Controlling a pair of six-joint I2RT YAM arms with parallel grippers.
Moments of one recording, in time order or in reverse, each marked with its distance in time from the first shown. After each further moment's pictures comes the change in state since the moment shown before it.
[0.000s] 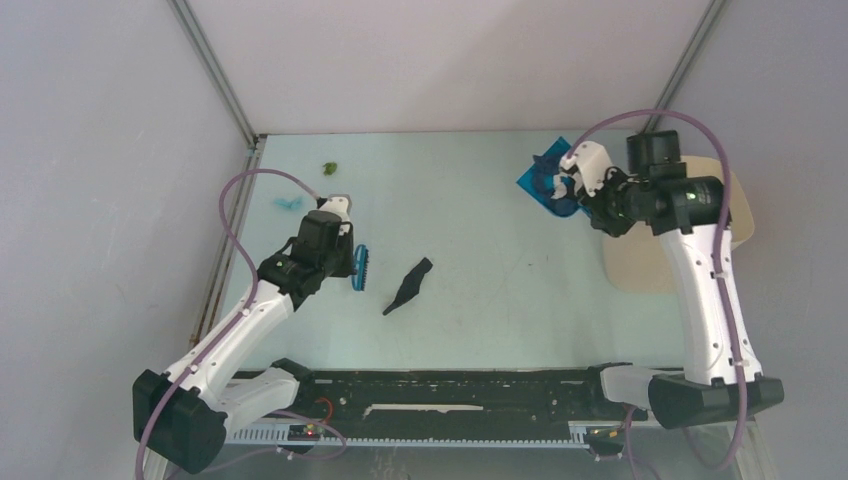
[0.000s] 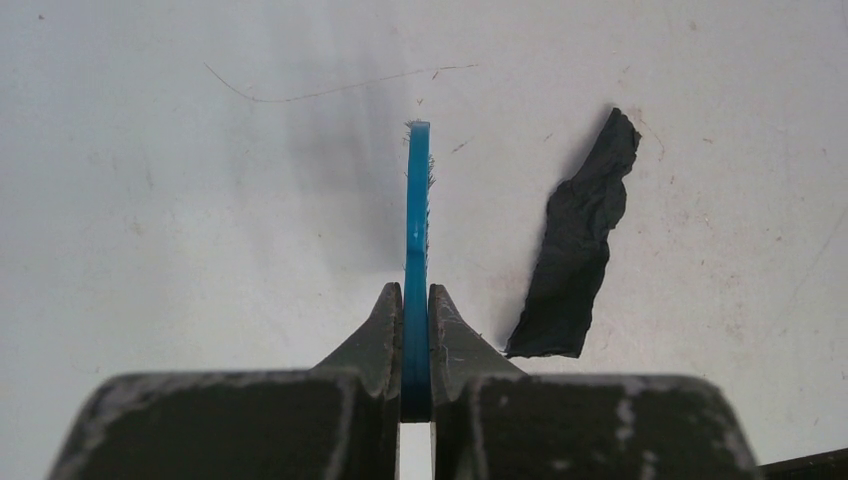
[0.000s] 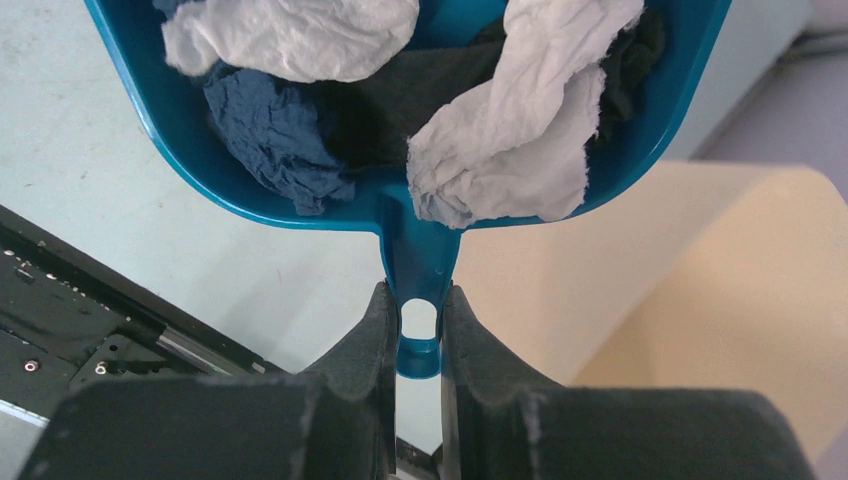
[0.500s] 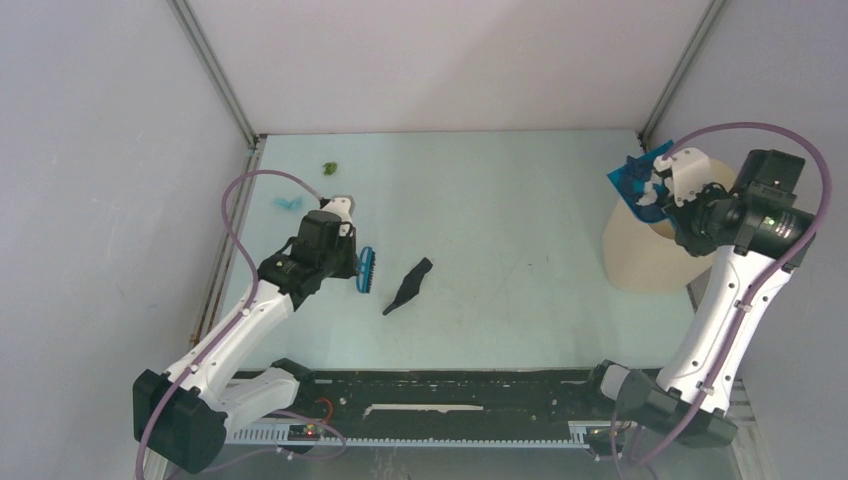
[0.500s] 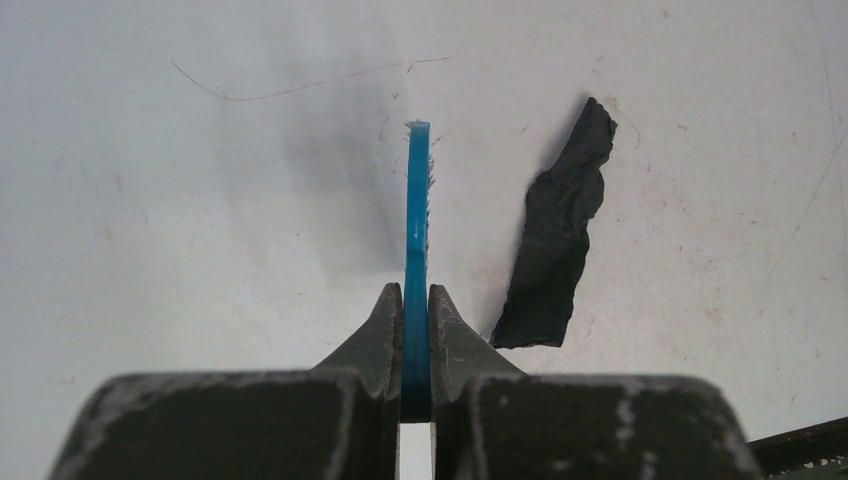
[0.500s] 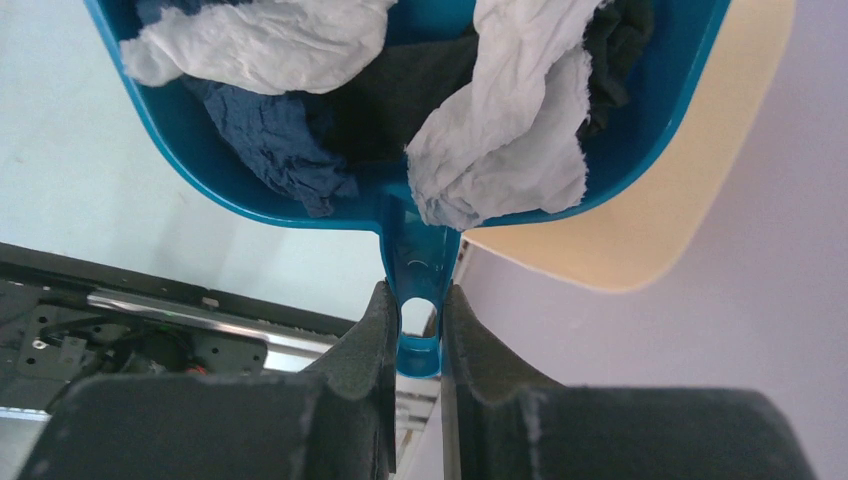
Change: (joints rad) left arm 0.002 0.000 0.000 0.000 0.053 0.000; right arm -0.515 -0.047 0.062 -0.119 -0.090 -0.186
